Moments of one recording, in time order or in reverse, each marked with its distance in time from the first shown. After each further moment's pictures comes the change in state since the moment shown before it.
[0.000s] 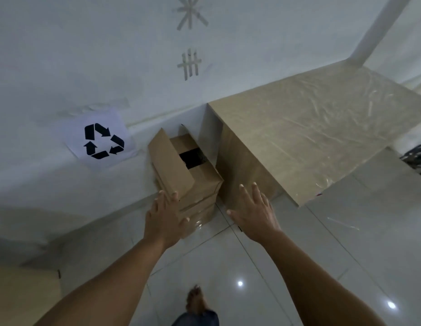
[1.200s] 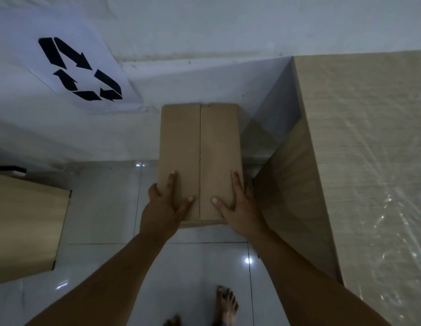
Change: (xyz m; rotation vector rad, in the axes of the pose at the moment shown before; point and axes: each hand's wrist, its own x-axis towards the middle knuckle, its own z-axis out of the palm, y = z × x) left_hand 0.224 0.009 0.137 -0.352 0.202 -0.605; right_hand 0.334 0.035 0.172 0.480 -0.512 -0.266
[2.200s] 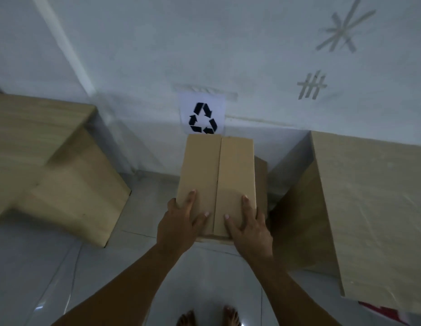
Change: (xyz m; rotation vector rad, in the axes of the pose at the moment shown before) left_hand -0.266 -0.077 -0.192 0.045 0.228 0.039; right_hand -0.290 -0.183 0.063 -0.317 0.210 -0.125
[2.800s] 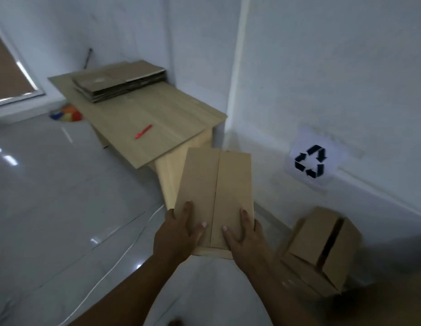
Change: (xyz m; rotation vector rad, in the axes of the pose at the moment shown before) left_hand -0.150 -0.143 -0.086 -0.111 0.316 -0.536; right_hand -0.068 -0.151 0.086 -0.036 -0.271 -0.520
